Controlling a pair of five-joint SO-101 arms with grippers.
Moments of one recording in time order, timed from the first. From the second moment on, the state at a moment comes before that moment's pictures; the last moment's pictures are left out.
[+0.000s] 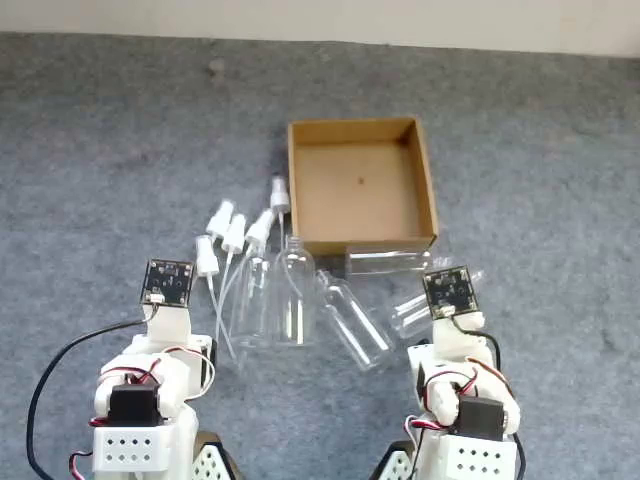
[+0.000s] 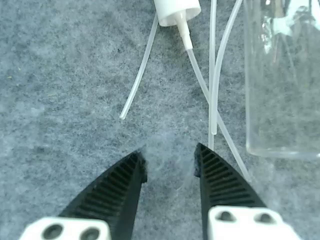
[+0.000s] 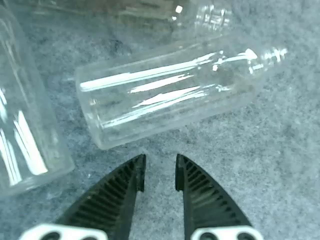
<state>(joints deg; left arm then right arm) -7.3 -102.7 96.0 76.9 0.9 2.4 -104.6 95.5 71.3 20.4</state>
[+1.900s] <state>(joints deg) -6.6 -102.7 96.0 76.9 0.9 -4.4 -49.1 52.4 67.9 -5.9</state>
